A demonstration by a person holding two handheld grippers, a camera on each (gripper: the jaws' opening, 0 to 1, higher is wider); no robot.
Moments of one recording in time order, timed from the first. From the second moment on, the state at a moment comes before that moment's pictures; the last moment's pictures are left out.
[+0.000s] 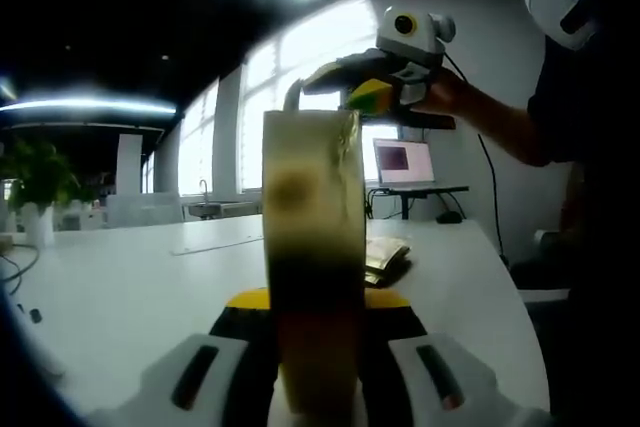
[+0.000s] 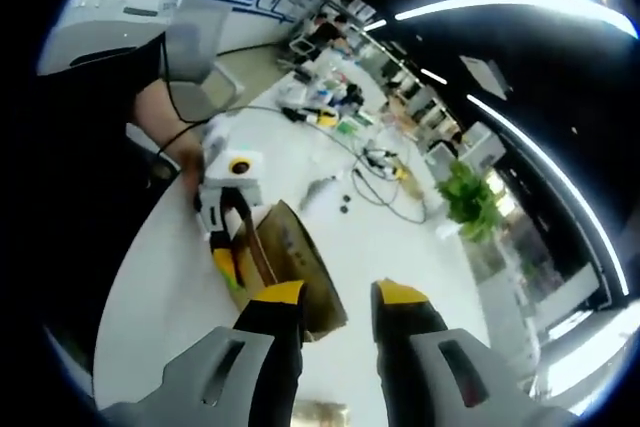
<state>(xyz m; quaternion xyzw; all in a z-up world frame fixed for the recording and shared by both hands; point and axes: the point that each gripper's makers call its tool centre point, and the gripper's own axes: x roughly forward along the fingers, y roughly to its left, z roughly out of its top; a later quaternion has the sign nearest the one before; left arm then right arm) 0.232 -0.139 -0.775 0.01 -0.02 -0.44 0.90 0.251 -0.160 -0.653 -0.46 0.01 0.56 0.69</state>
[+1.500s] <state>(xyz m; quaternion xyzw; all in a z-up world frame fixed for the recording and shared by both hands) 0.232 -0.137 -0.775 0.01 -0.02 -0.44 0.90 0.245 -0.140 -0.692 -0.58 0.02 0.58 0.57</state>
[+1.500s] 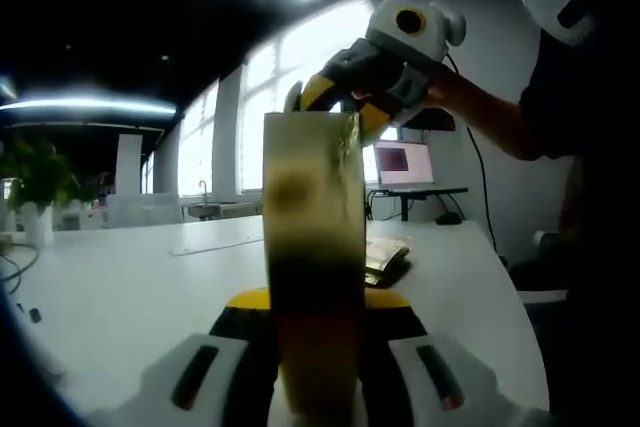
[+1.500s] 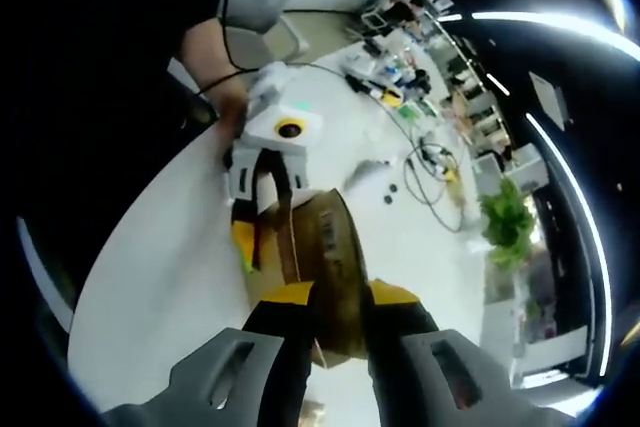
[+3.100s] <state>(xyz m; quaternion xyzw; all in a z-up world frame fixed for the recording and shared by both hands) 0.232 -0.137 -0.775 0.01 -0.02 -0.44 0.90 0.238 -0.131 -0.714 -0.60 0.14 0.64 0.45</state>
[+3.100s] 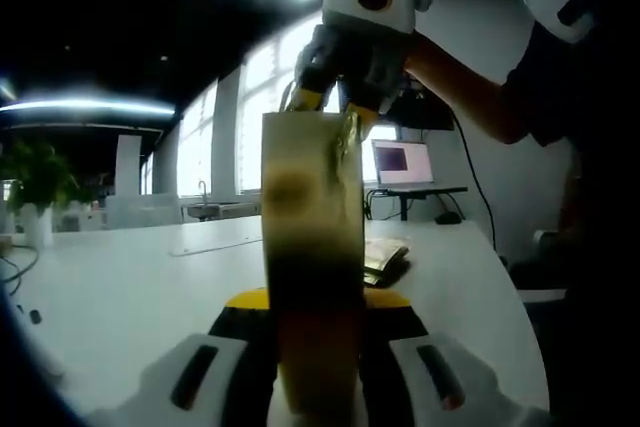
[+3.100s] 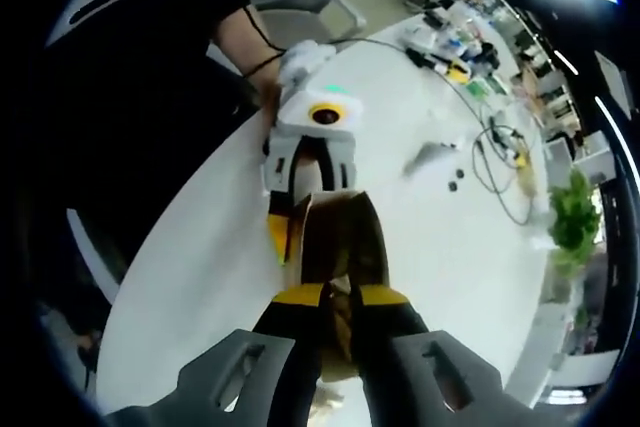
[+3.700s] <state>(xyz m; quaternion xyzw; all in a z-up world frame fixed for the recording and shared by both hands) 0.233 -0.136 -0.776 0.01 -0.02 -0.44 0.90 0.235 -0.130 -0.706 -0.62 0.12 0.64 0.45</state>
